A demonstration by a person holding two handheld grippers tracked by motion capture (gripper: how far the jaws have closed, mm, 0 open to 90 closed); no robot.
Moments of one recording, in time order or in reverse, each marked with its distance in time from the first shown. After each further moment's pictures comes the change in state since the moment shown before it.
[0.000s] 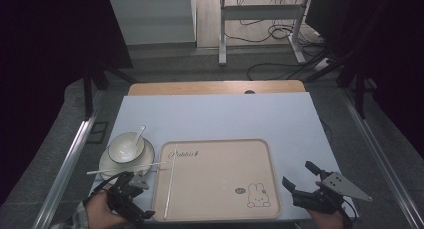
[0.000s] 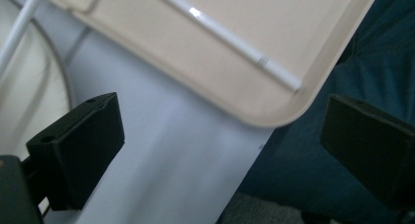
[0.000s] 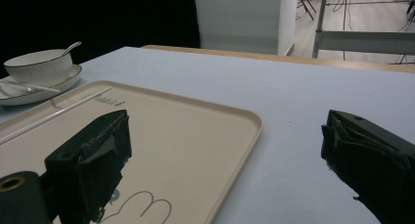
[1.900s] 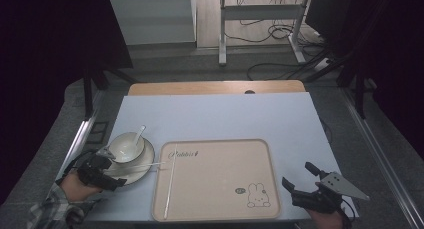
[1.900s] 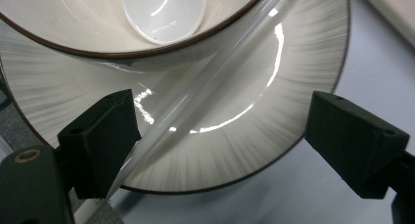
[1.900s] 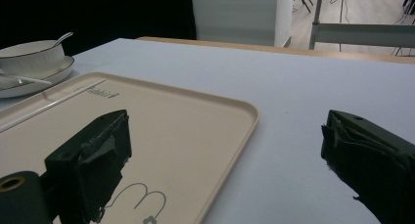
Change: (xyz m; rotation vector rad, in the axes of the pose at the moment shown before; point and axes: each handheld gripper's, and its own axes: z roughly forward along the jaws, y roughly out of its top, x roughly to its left) left arm 0.111 -0.047 -0.002 -0.010 0.123 -0.270; right arm 0.000 -0.004 0.002 0.032 -0.013 0.004
